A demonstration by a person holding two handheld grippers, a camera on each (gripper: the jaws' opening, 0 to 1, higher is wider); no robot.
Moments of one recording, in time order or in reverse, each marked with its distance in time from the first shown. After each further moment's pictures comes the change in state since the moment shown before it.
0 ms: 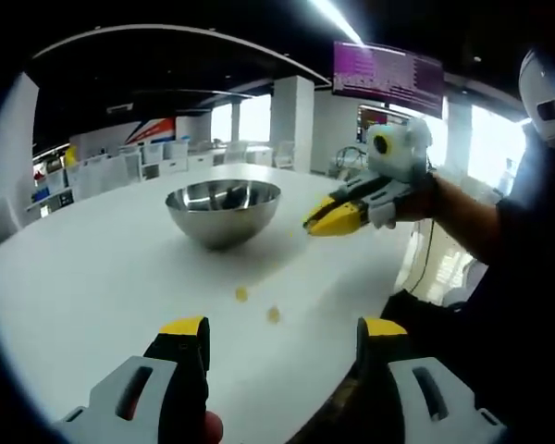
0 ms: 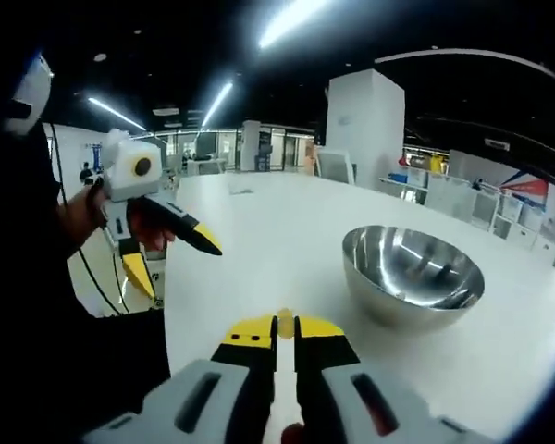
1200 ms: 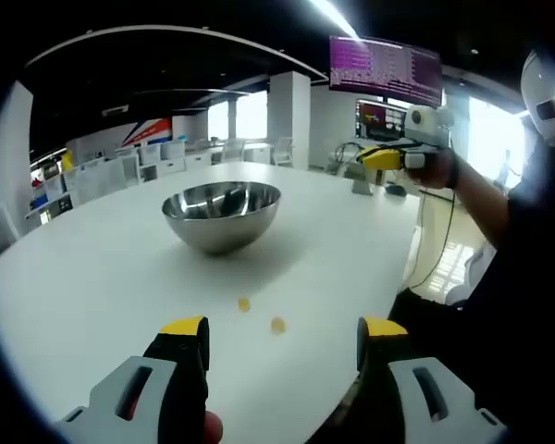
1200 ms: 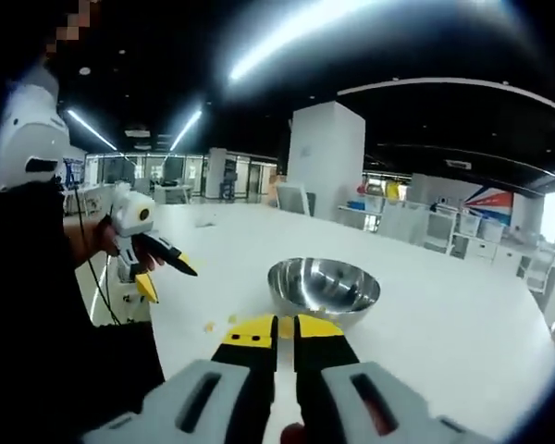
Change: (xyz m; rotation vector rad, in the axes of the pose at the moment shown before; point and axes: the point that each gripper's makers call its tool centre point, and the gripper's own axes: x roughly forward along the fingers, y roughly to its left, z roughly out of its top) left arm 0.008 0.004 0.008 0.028 0.022 0.000; right arm -0.093 -0.075 0.034 -0.022 -0.109 -0.165
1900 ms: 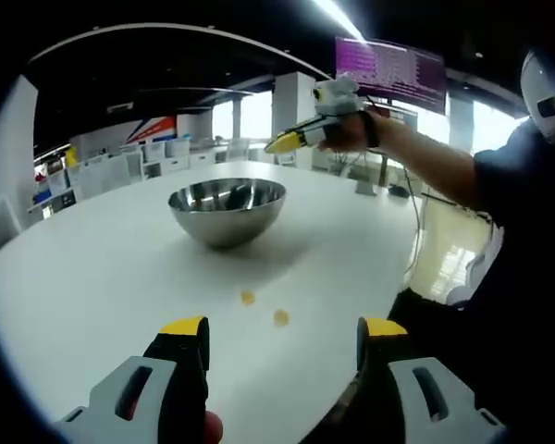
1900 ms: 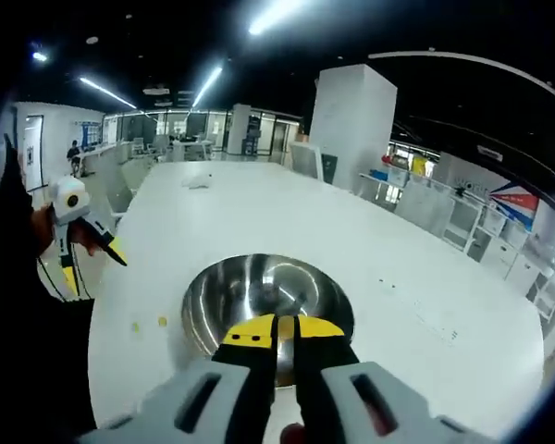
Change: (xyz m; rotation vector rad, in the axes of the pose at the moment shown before) left arm -0.007 0.004 -0.006 -0.023 -0.008 0.016; right arm 0.152 -0.078 -0.004 -0.081 0.244 0.130
